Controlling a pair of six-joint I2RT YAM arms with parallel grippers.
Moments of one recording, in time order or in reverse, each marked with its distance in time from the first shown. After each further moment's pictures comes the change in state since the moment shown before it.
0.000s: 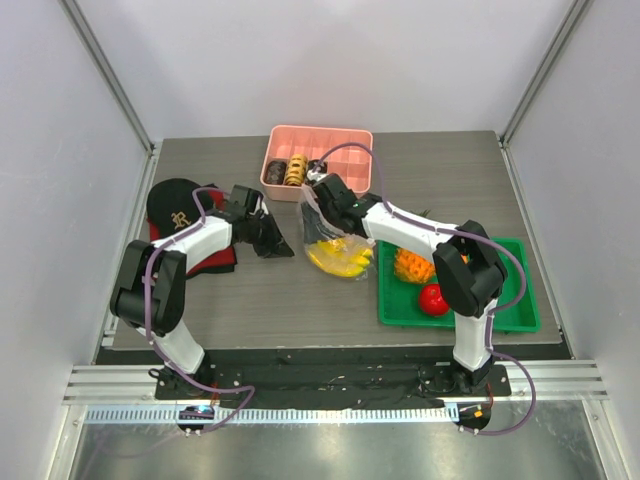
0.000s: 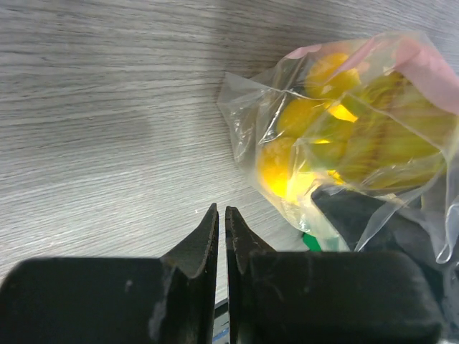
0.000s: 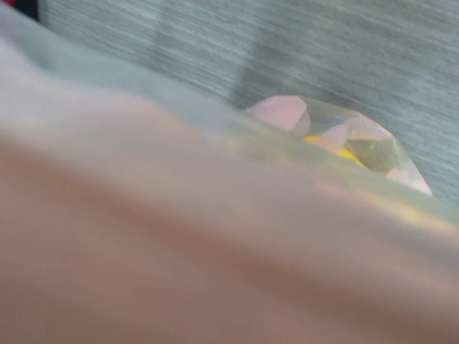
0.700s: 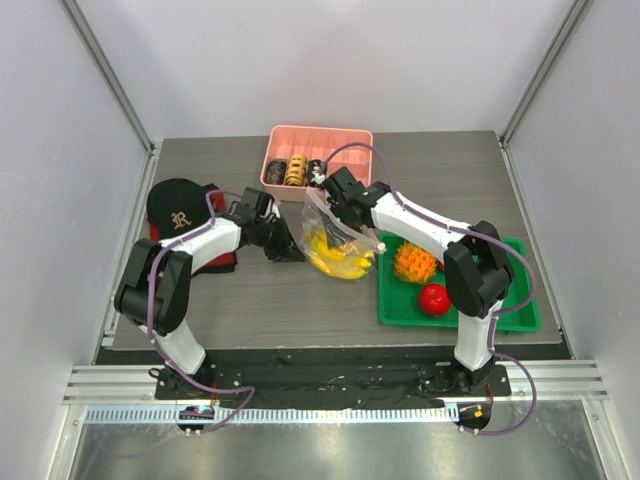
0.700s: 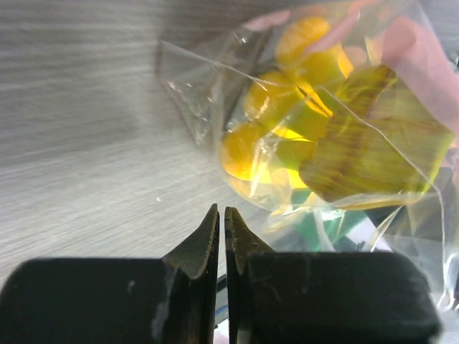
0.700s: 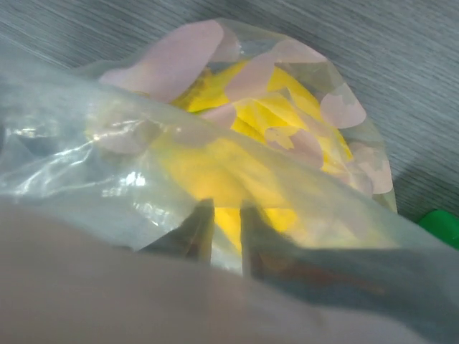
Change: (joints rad) left arm -0.058 0.012 0.003 0.021 0.067 -0.037; right arm -0.045 -0.030 0.076 -0.314 -0.036 -0.126
